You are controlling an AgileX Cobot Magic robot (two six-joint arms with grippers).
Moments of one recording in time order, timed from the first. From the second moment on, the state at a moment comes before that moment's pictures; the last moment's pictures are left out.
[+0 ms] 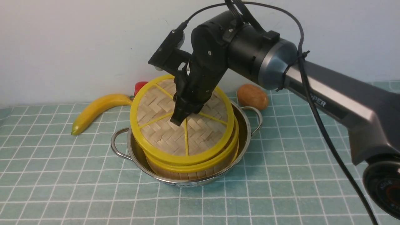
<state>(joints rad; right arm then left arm) 0.72 2.27 -2.23 -0.02 1.15 -0.29 -0.08 0.00 0.01 -0.19 0.36 0.10</state>
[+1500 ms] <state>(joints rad) 0.72 2.29 -2.23 -0.02 1.15 -0.32 -0.08 0.00 0.01 -0.19 0.36 0.10</state>
